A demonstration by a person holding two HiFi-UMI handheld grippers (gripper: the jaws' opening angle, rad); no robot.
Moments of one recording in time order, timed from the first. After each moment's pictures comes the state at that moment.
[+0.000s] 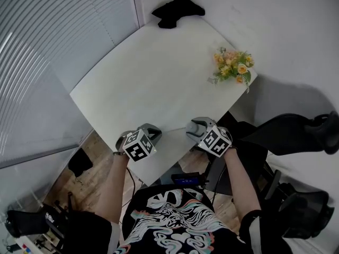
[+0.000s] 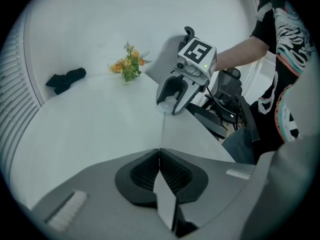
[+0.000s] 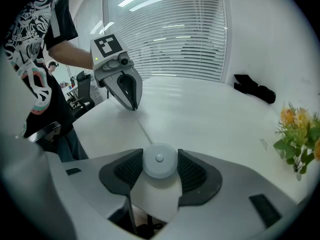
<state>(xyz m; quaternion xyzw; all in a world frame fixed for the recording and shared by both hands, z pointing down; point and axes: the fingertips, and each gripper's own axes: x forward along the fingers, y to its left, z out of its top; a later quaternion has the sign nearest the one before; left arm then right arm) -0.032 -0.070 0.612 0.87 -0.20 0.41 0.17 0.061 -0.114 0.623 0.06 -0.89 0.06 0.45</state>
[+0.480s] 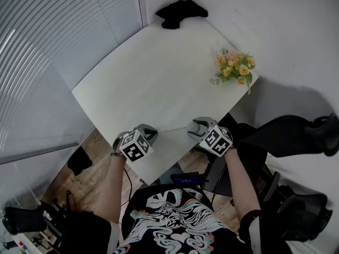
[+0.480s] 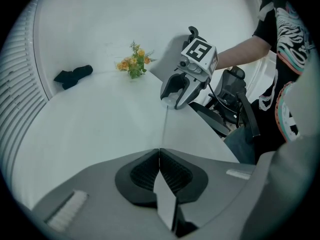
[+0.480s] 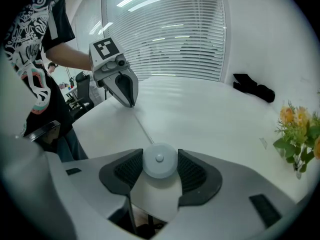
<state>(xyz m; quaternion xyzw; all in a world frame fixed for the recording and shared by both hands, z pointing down) -0.054 -0.062 0.615 0.86 -0.22 0.42 0.18 0.060 -0.116 0.623 0.06 -0.89 0.06 0.45</state>
